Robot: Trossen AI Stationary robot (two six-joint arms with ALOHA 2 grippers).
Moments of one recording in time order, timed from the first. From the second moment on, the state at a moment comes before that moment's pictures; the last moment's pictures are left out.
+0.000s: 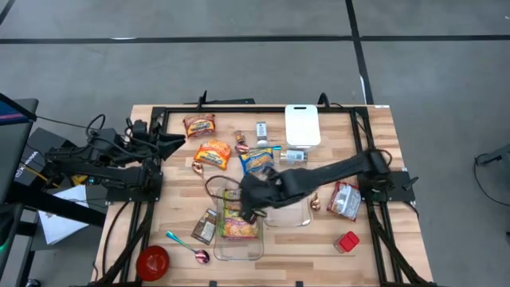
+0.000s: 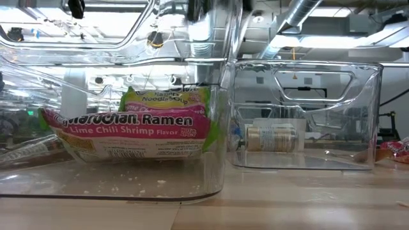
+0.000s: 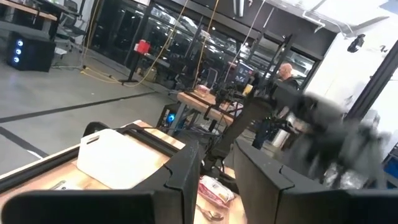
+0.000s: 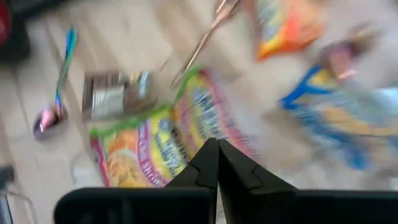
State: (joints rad) left arm -0.07 0.37 0.63 -0.15 -0.34 -0.40; right arm 0.31 2.01 1.99 -1.03 0.43 0.71
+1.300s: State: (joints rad) left arm 0.71 1.10 0.63 -0.22 0.08 -0.68; right arm 0.30 1.34 1.96 -1.31 1.07 0.77
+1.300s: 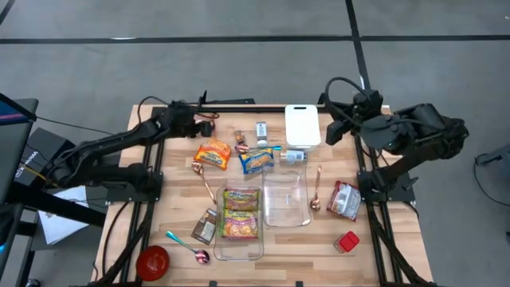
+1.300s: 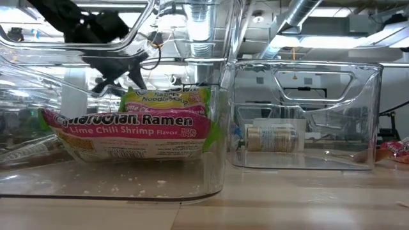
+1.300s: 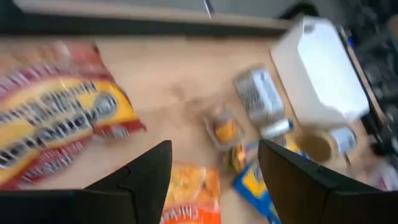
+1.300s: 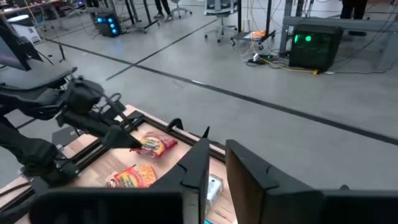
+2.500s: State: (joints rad) left arm 0.81 1.42 0.62 -0.40 0.26 -0.48; right arm 0.31 1.24 1.96 -1.38 1.03 0.70
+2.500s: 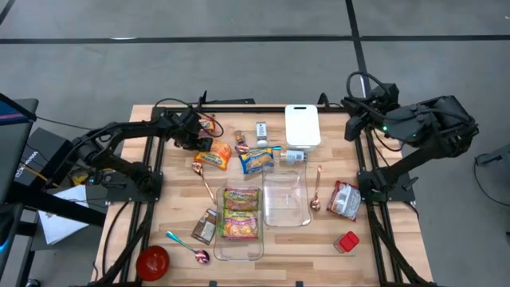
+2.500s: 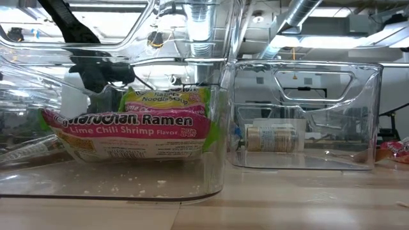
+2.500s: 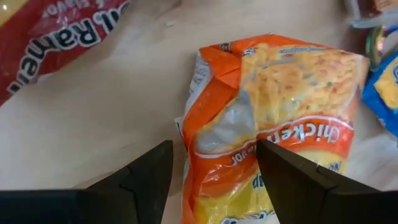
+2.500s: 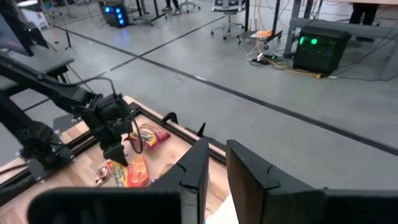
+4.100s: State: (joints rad) left arm 0.81 1.36 0.62 -0.42 0.23 -0.45; right arm 0.31 1.25 1.96 -1.42 0.99 0.70
